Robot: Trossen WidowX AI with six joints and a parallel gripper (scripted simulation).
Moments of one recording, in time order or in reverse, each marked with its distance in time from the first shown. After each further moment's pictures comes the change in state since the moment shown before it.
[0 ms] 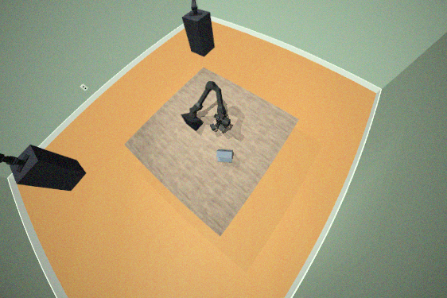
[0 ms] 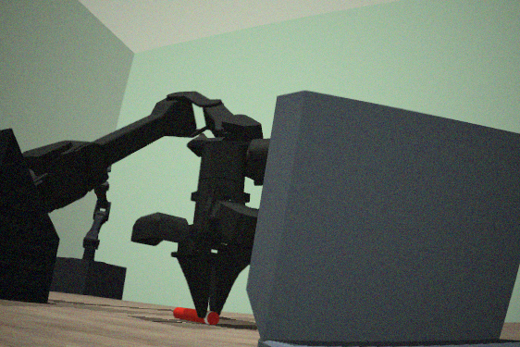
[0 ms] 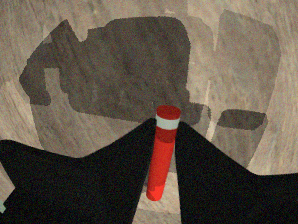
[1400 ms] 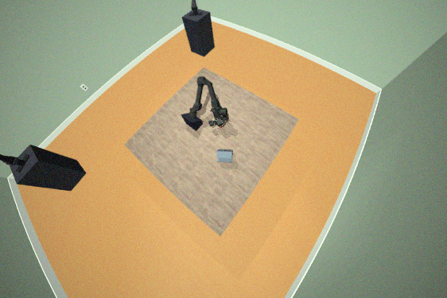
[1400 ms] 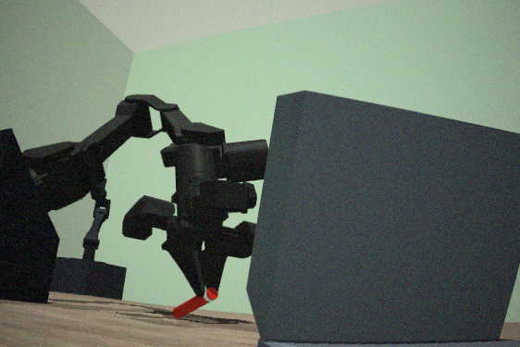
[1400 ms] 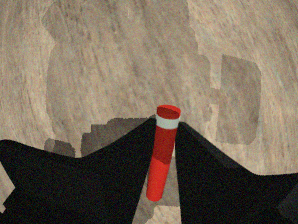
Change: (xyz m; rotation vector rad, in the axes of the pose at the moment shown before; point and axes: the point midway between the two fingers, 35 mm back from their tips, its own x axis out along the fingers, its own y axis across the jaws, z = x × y) arm -0.021 0.000 -0.017 0.002 -0.354 -0.003
